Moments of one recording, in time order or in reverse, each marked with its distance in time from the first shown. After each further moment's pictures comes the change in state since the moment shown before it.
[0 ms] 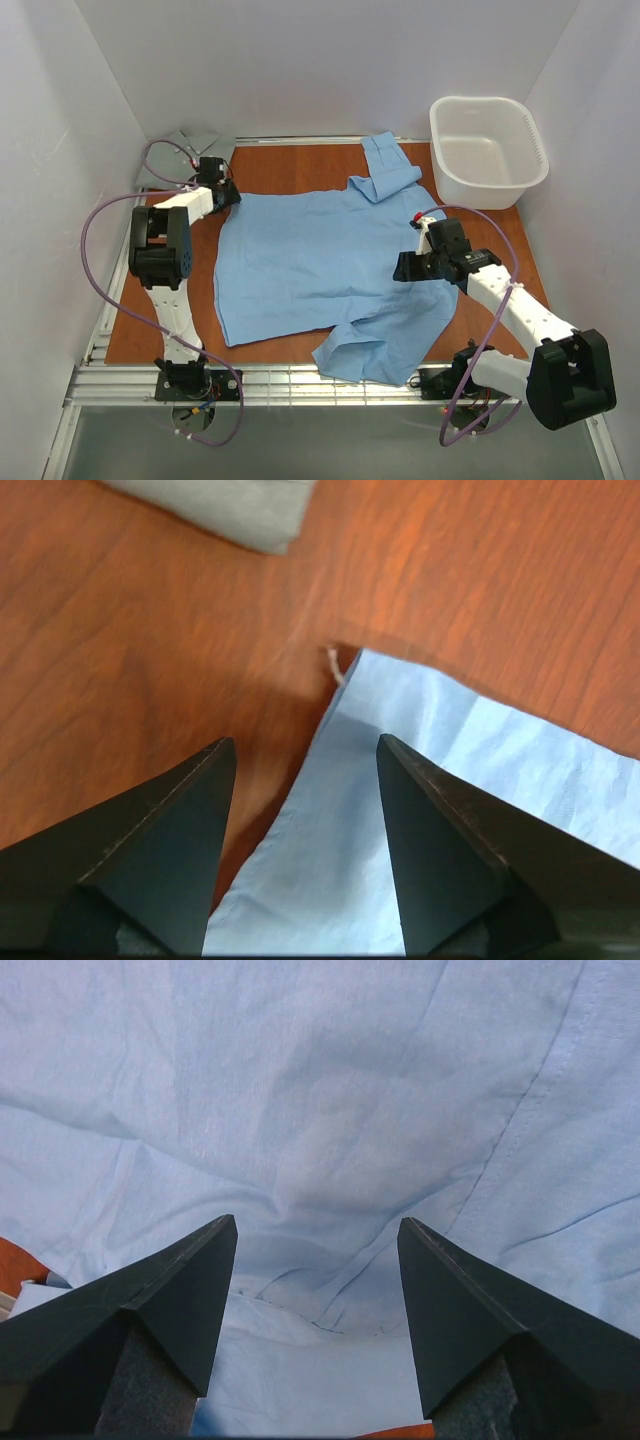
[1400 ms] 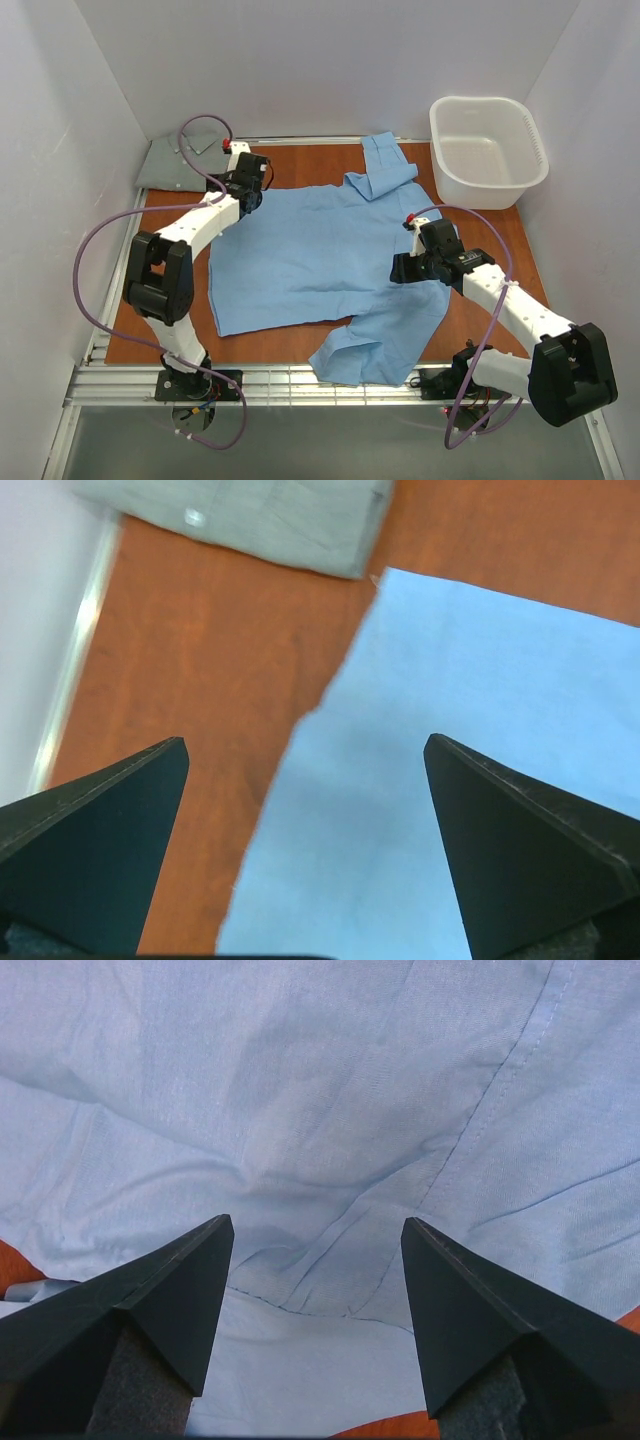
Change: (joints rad) left arm -0.308 -0.259 -0.047 -0.108 -0.698 0.277; right arm 0.069 0.024 0.000 0.023 0.064 -0.012
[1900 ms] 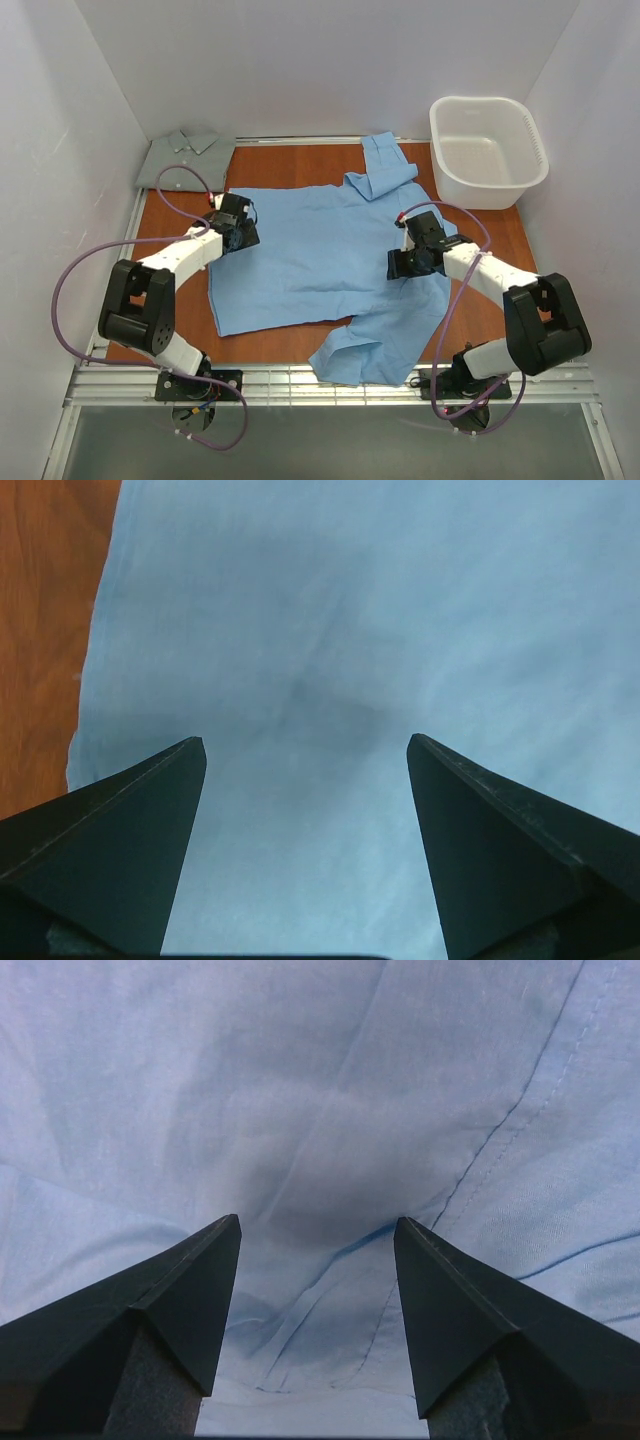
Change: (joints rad) left arm 0.046 -0.246 -0.370 -0.083 0.485 -0.365; right arm -0.003 0.253 0.073 0.053 0.037 0.025
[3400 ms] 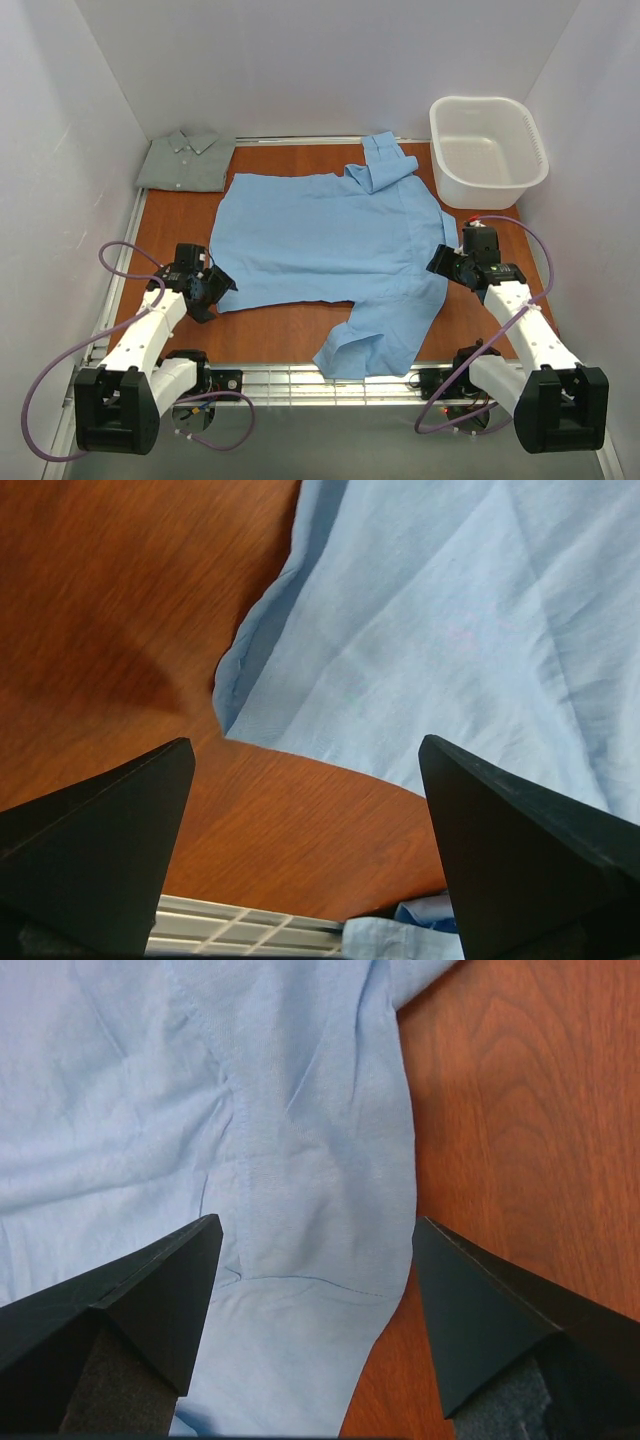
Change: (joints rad) left arm 0.240 -0.545 -0.405 -0.320 0.357 -0.375; right arm -0.300 -0.413 -0.156 -0.086 0.083 0.225
